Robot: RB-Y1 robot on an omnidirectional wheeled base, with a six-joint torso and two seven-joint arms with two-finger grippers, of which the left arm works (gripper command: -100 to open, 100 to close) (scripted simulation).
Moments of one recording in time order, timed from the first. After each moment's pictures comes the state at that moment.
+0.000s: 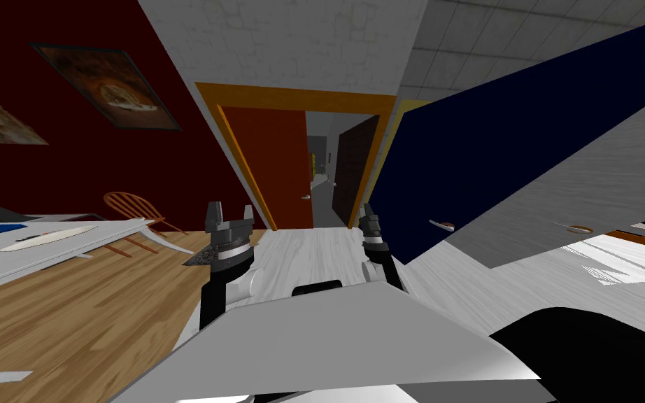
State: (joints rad) arm 0.39 0.02 0.02 -2.21 0.07 -0.64 0.06
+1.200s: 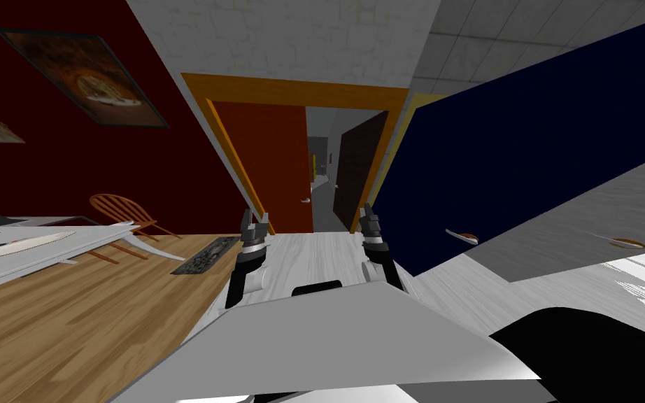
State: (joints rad) arm 0.31 0.06 0.00 -1.95 0.05 -0.66 0.07
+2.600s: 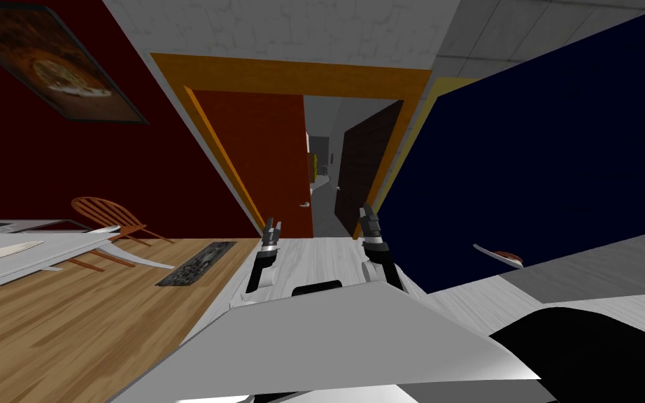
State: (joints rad) arm 0.17 0.09 -0.02 -1.56 0.03 -0.70 0.08
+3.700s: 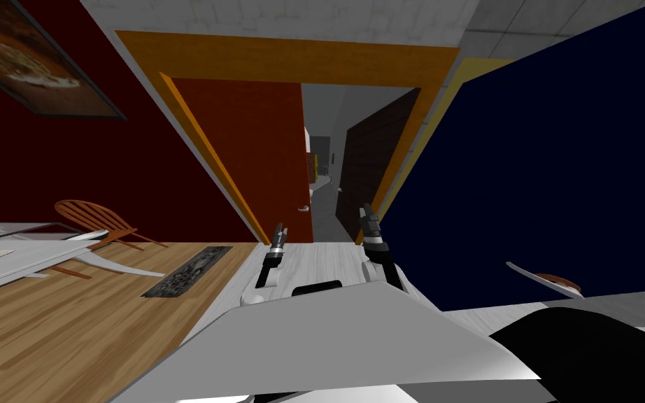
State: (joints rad) arm 0.07 0.10 -0.04 -1.27 0.01 -0.72 0.09
